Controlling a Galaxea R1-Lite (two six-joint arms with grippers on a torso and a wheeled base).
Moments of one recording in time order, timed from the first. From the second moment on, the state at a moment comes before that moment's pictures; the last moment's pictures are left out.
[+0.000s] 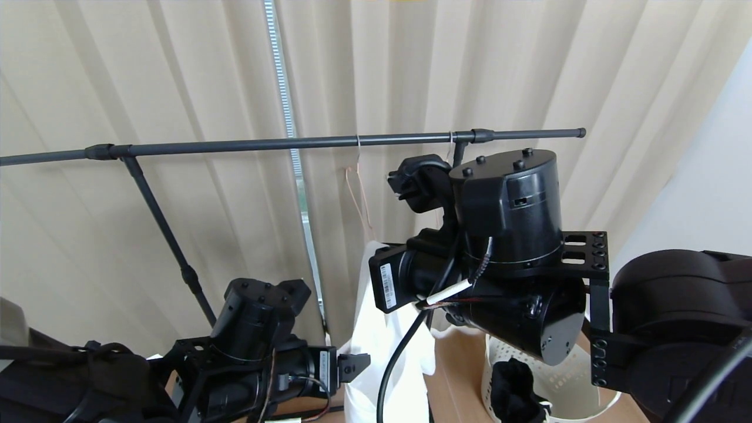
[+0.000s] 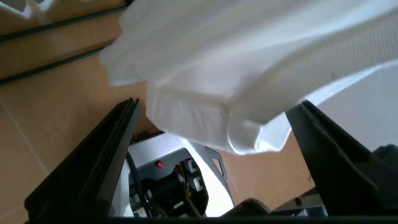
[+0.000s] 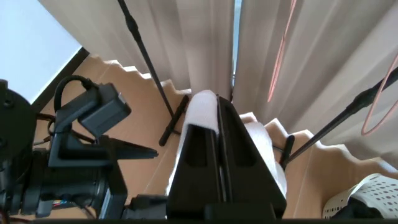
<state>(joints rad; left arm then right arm) -0.67 1.80 -0.55 -0.55 -0.02 -0.50 0.96 1.81 -1.17 -0.26 -0.34 0.24</state>
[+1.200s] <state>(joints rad) -0.65 1.82 -0.54 -0.59 0.11 -0.50 0.84 1.75 -1.00 -0.35 -0.35 -0.03</state>
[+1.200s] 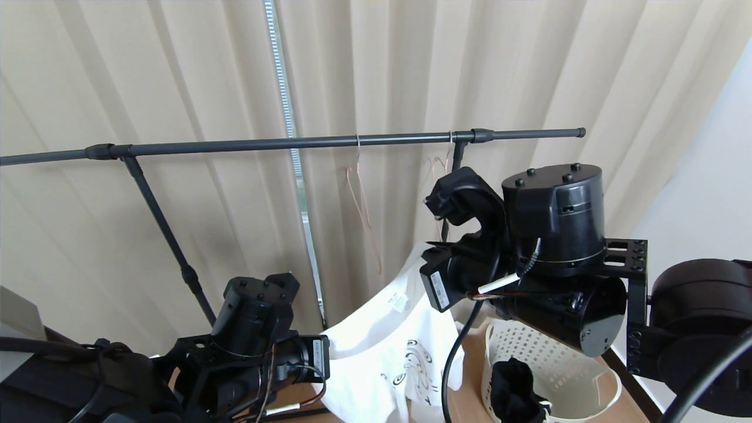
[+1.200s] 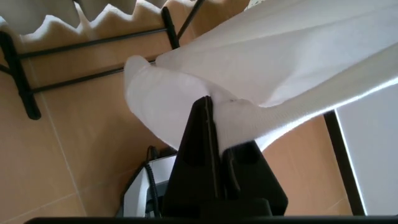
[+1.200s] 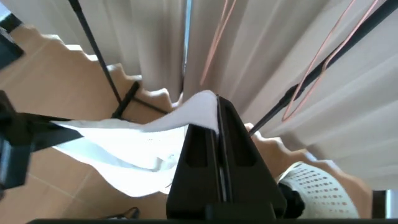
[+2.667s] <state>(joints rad) -0.60 1.55 -0.97 -0.27 0.16 -0.17 0.70 1.60 -0.94 -0.57 -0.40 -0.19</state>
